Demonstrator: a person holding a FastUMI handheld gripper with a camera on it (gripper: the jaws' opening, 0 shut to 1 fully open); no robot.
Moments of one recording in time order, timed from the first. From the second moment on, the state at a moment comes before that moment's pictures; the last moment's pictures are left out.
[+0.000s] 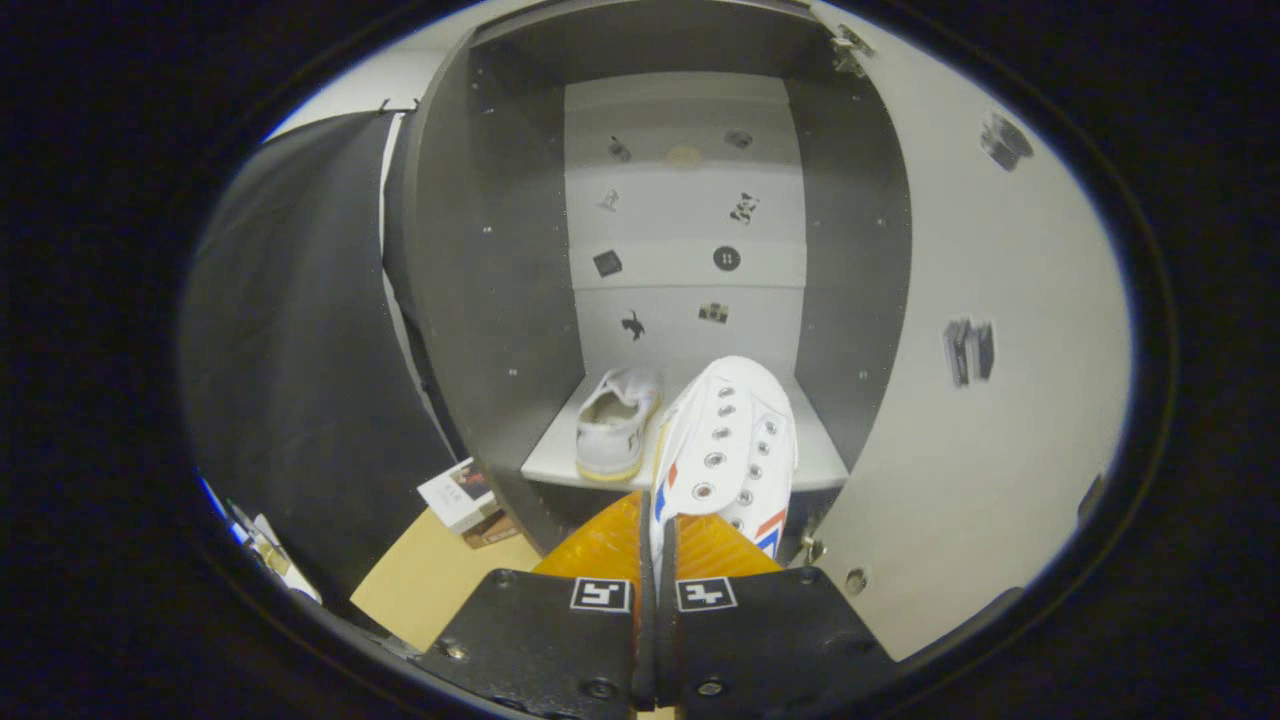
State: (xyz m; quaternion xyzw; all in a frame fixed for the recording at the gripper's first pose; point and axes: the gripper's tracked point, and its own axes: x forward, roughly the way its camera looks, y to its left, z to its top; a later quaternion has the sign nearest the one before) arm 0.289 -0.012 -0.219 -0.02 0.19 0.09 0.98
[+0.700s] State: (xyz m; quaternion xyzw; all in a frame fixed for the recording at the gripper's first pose) arm 0.471 -0.028 -0.250 -0.10 0.21 0.06 0.97
